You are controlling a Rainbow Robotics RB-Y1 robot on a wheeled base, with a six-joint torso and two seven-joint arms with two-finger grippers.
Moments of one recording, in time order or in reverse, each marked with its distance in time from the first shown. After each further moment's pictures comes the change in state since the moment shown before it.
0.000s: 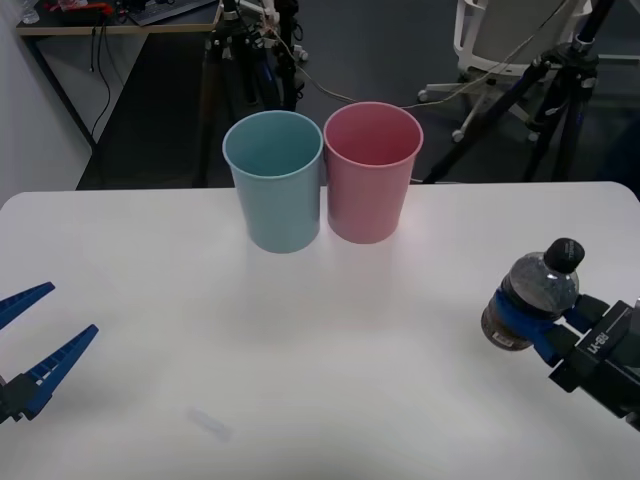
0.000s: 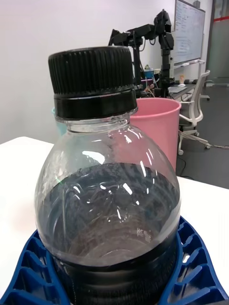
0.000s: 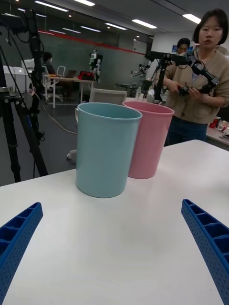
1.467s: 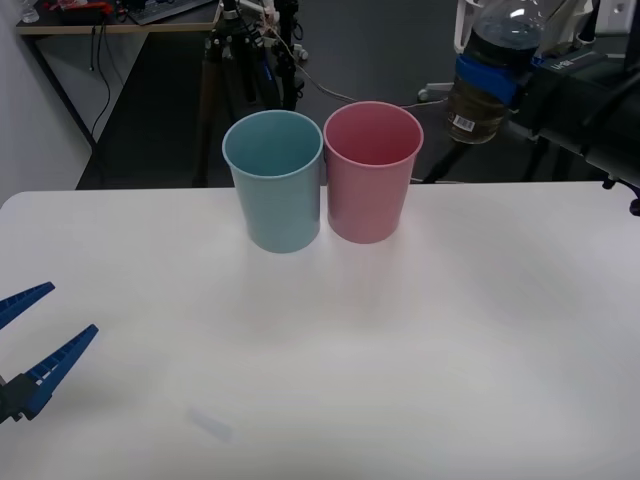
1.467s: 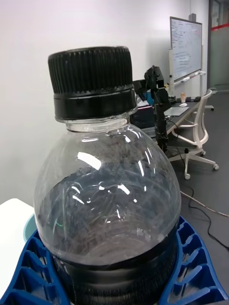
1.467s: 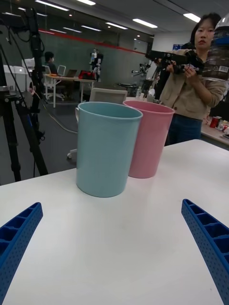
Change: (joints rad) right arm -0.974 -0.371 0.405 0.072 -0.500 0.453 -0.190; left arm 0.000 0.000 0.000 0.000 0.000 0.000 0.000
